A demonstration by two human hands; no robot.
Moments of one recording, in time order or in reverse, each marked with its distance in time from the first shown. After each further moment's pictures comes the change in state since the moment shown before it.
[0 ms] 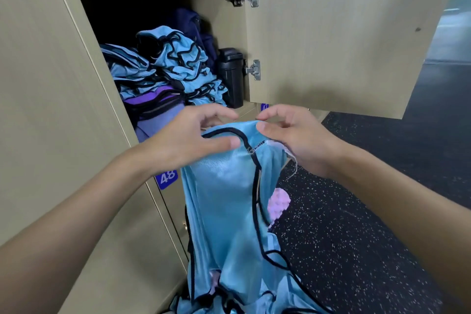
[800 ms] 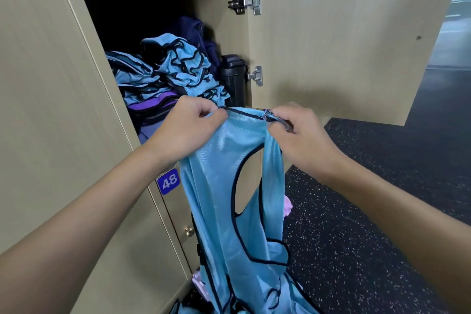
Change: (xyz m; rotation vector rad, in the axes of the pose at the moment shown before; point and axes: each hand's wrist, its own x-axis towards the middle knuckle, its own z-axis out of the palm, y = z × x) left_hand 0.013 0.015 -0.001 0.021 0.283 -0.102; right_hand -0.003 -0.003 0.003 -0.449 0.165 -0.306
